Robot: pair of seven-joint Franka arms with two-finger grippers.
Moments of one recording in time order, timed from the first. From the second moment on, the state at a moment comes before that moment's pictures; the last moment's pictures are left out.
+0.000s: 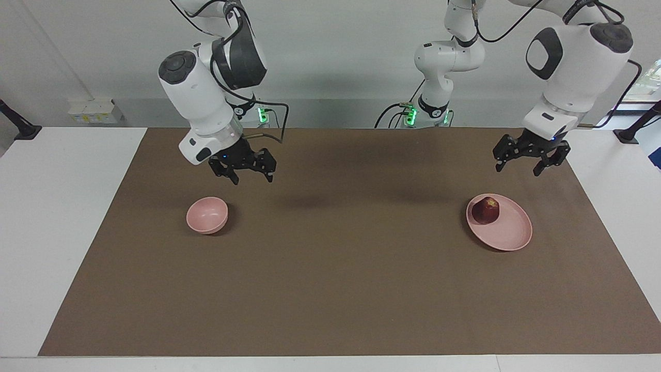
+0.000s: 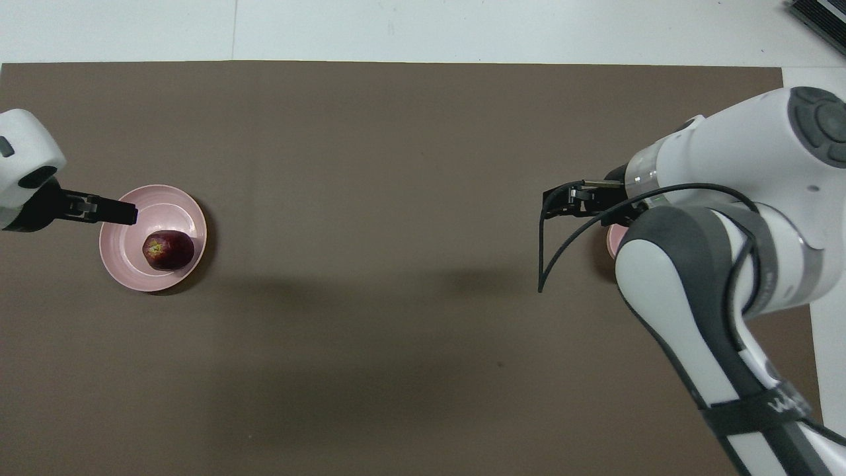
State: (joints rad) left arm 0.01 -0.02 -0.03 -1.89 -0.02 1.98 0.18; right arm 0.30 0.14 -0.09 -1.77 0.25 1.96 0.24
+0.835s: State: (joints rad) left arm 0.01 0.14 -0.03 -2.13 -0.02 2.29 0.18; right arm 0.42 0.26 -0.09 -1.81 0.45 2.12 0.45
